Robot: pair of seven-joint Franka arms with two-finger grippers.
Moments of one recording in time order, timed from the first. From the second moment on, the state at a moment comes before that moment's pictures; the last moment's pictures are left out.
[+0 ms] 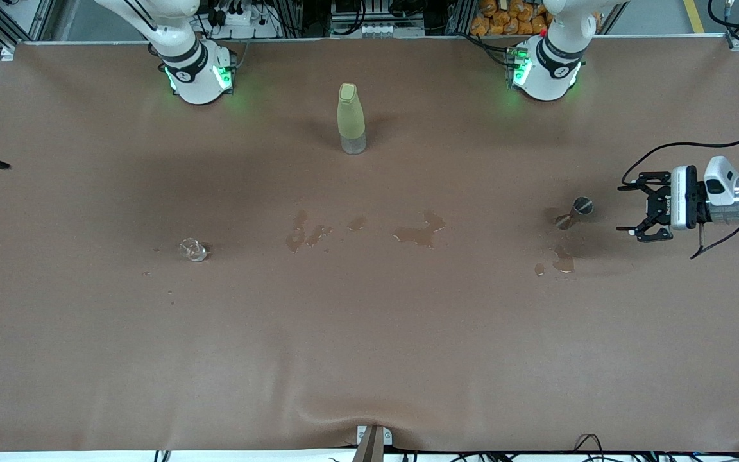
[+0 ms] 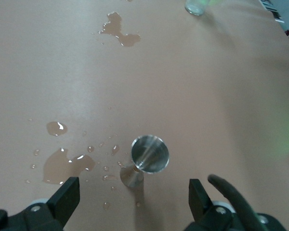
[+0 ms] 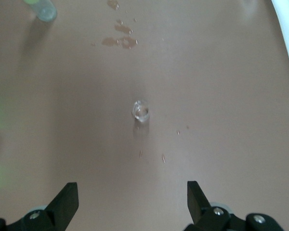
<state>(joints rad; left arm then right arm) 0.28 0.34 0.06 -1.95 -0.53 1.73 2.17 -0.17 0.15 -0.19 -1.60 0.38 1.56 -1.91</state>
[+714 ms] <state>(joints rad) 0.33 0.51 0.06 -1.96 -0.66 1.74 2.42 -0.18 0.41 -0.27 -1.81 0.81 1.67 -2.45</state>
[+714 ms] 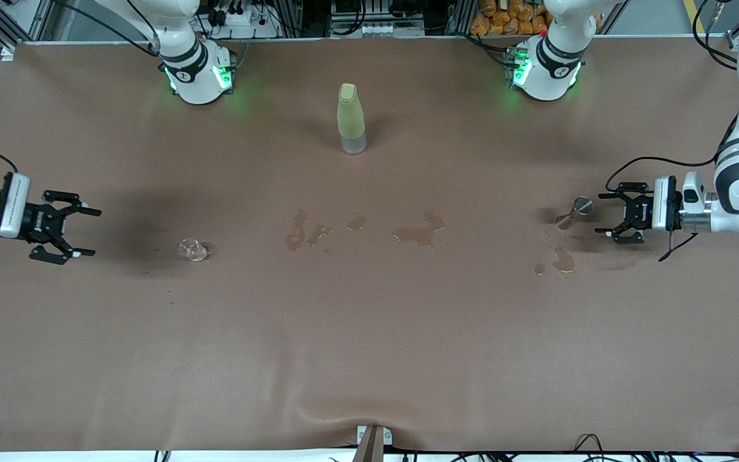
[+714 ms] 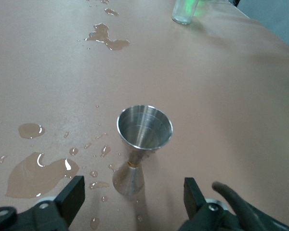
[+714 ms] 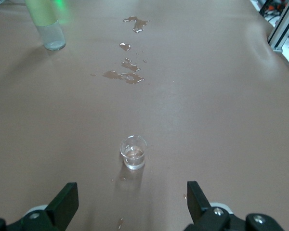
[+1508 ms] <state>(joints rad) 0.32 0.57 0.04 -1.98 -0.73 1.77 2.44 -0.22 0.71 -0.27 -1.82 1.06 1.58 -2.75</state>
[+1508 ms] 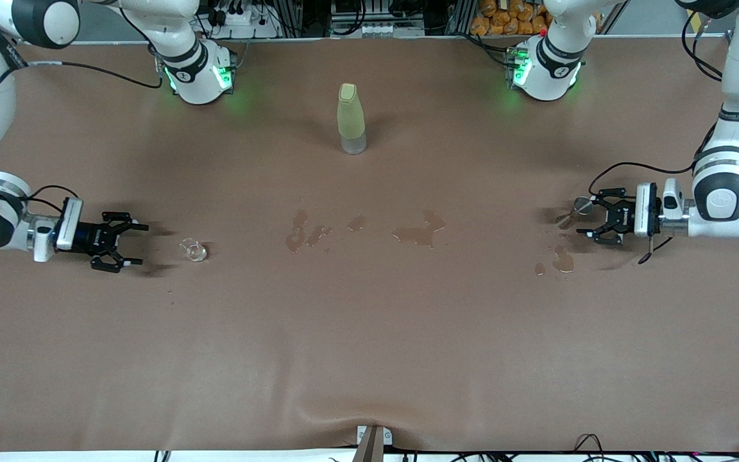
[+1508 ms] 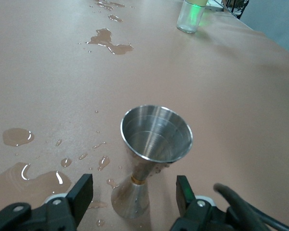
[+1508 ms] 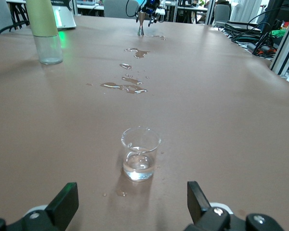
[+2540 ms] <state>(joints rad) 0.32 0.58 0.02 -2.00 -0.76 1.80 2.44 -0.21 0.89 -0.23 -1.80 1.25 1.55 -2.82</state>
